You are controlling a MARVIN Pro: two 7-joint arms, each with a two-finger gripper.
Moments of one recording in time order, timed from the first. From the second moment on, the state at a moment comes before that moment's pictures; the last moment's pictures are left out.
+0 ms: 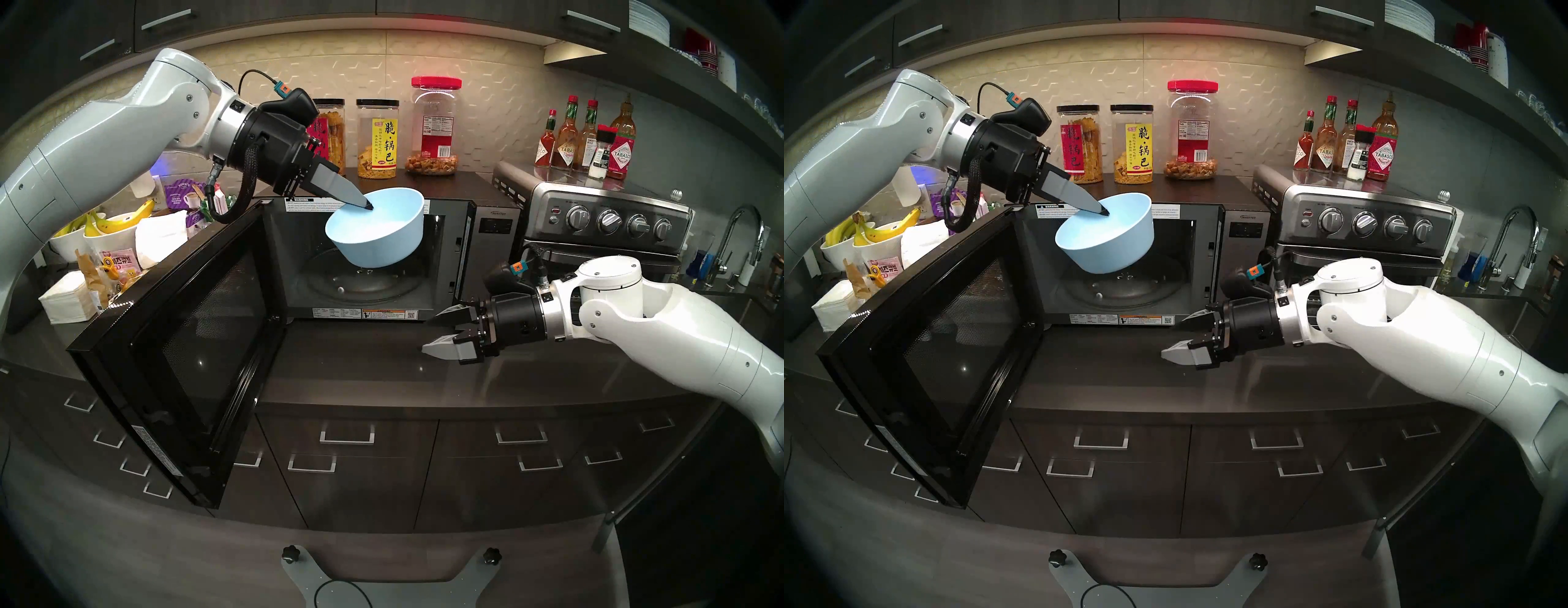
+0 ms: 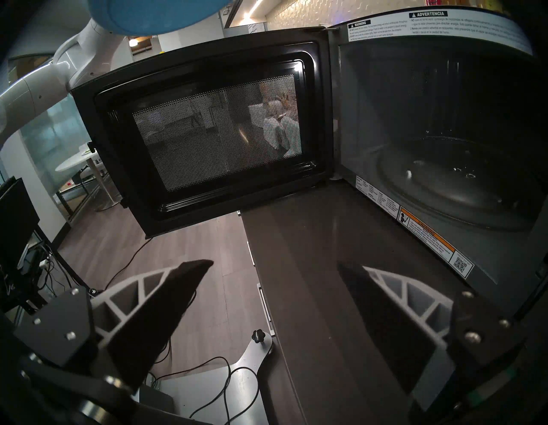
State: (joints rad) left arm -0.18 -0.60 -0.19 -1.53 -1.46 0.96 -0.81; right arm -0.52 -0.48 0.41 -1.80 1.19 0.41 0.69
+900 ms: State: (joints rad) left arm -0.24 -0.66 -0.05 -1.54 -1.63 0.96 -0.70; right arm -0.52 -0.48 0.41 -1.80 1.19 0.41 0.69
